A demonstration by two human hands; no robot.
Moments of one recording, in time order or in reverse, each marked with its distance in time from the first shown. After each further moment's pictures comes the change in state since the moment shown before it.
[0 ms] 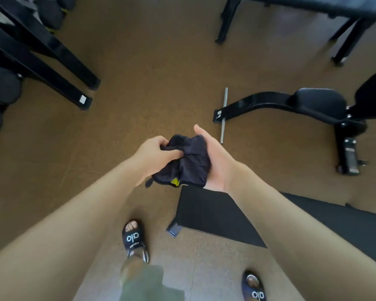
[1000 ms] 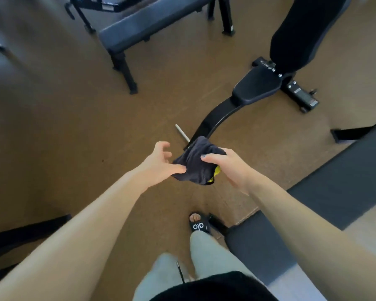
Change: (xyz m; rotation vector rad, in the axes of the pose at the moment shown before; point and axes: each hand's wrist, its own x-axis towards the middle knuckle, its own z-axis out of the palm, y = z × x) left_hand 0.251 0.315 -0.073 0.601 -0.560 0.238; right_hand 0.048 -0.263 0.002 -0.201 0.815 -0.577
